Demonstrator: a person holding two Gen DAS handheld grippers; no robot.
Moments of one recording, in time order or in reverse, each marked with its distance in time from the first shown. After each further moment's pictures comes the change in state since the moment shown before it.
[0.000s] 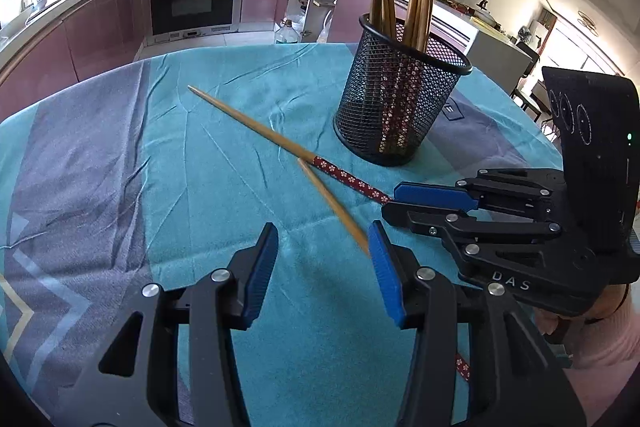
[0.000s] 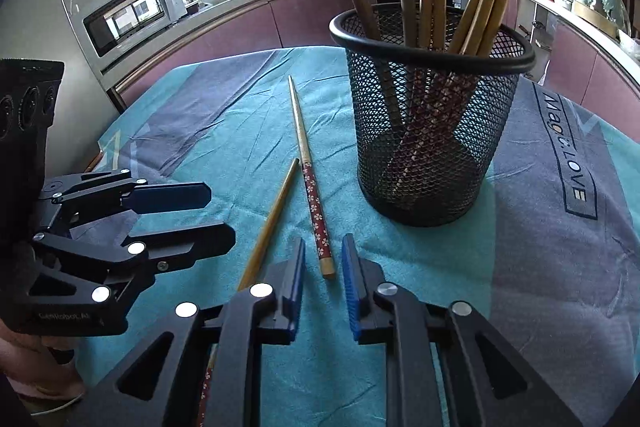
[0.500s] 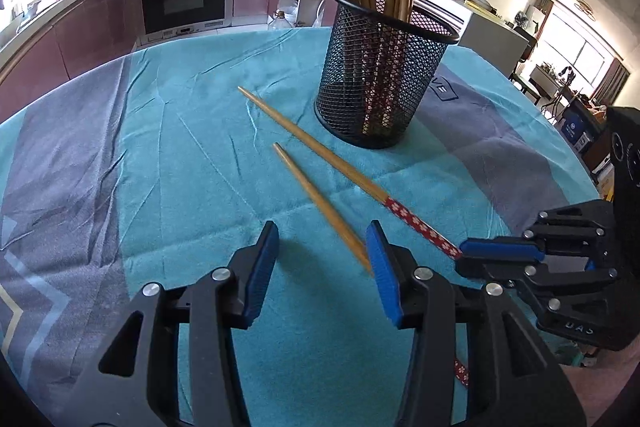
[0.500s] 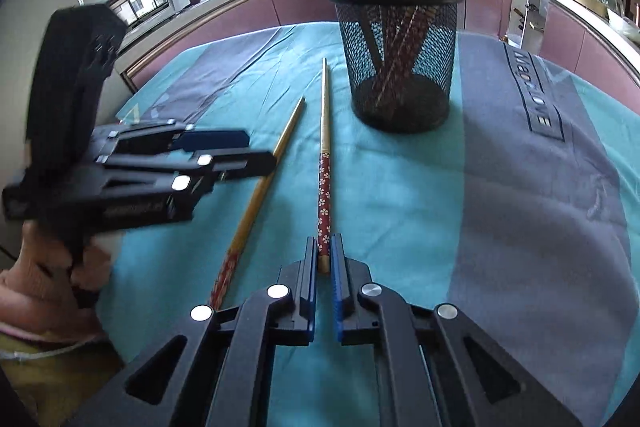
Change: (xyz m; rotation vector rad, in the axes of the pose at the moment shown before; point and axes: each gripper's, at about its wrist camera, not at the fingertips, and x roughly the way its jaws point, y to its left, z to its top) left arm 0.014 -0.017 -0.008 0.038 0.037 0.007; right arm -0.044 -0.006 -0.054 0.029 0.058 0.026
